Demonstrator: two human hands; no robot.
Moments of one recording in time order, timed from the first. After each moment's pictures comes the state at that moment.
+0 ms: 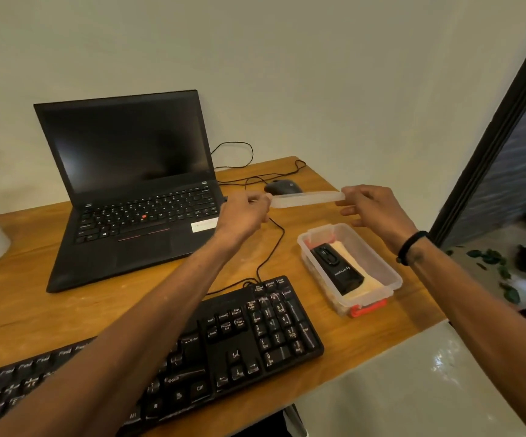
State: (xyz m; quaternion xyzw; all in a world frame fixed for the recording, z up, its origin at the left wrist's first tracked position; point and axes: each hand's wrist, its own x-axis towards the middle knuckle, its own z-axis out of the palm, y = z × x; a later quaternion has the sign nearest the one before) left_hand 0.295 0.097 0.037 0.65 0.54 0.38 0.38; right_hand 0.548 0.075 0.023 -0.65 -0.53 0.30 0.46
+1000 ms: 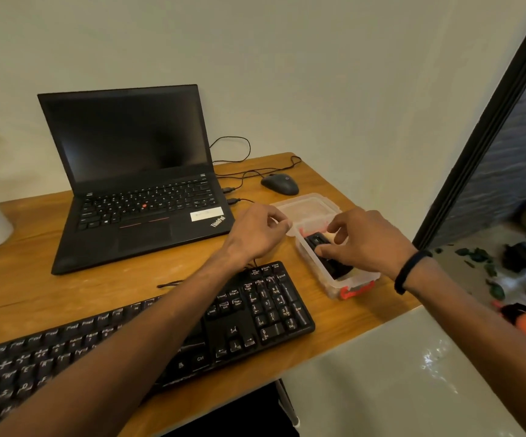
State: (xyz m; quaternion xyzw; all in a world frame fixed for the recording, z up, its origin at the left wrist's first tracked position) left_hand 0.304 0.065 0.013 0.78 0.50 0.28 0.24; right_hand 0.506 -0.001 0.040 -0.72 -0.68 0.07 0.11
